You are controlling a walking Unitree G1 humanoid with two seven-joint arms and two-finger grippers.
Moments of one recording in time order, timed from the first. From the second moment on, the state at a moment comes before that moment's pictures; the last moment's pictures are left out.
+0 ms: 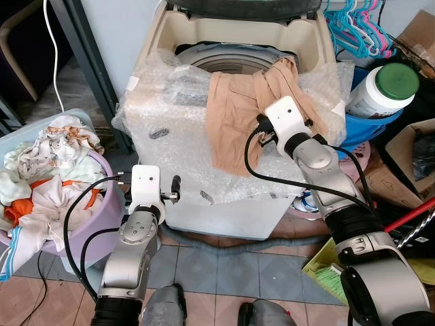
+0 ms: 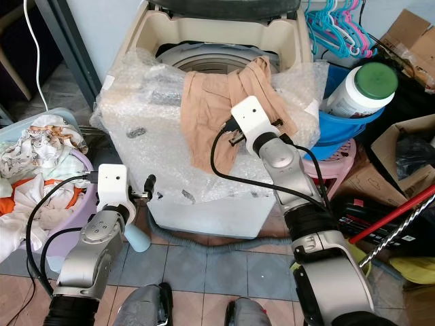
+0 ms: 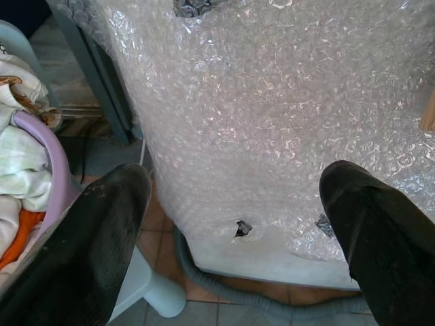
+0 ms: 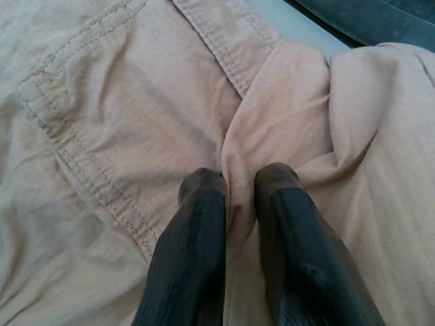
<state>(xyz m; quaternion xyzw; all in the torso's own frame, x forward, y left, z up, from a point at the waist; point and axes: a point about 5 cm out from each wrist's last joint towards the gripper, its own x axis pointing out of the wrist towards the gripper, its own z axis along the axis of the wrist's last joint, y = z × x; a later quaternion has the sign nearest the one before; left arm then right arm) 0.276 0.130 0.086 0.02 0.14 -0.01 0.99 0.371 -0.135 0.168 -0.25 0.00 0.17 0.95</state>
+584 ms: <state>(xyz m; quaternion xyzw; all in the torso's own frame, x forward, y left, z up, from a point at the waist) 0.281 0.132 0.092 0.02 0.12 -0.01 0.99 0.409 -0.144 0.238 -0.28 -0.08 0.16 0.94</state>
